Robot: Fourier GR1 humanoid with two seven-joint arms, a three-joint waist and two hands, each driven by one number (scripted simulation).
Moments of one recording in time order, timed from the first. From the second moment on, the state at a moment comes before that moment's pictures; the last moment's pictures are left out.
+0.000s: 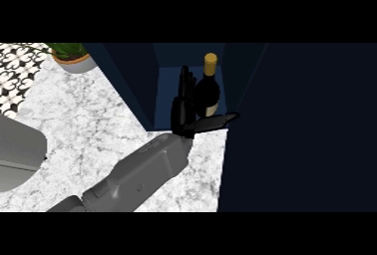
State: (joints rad) left arm -0.90 0.00 -0.94 -0.62 1.51 0.52 -0.93; right arm -0.09 -0.02 0.12 -2.35 -0.15 0.15 0.49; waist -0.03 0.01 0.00
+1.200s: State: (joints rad) left arm -0.51 0.30 -0.93 -1.31 1.12 0.56 -0.78; right arm -0.09 -0.05 0.06 -2.35 -0.14 0.14 0.49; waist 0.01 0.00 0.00
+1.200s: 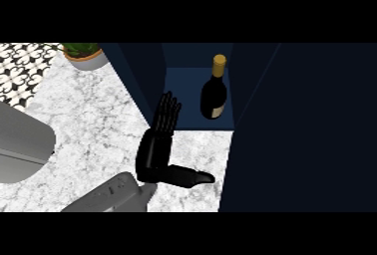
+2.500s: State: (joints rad) left arm 0.05 0.93 -0.69 -1.88 1.12 0.22 -0.81; right arm -0.03 -0.03 0.54 -2.41 -0.23 0.27 0.63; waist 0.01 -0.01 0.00
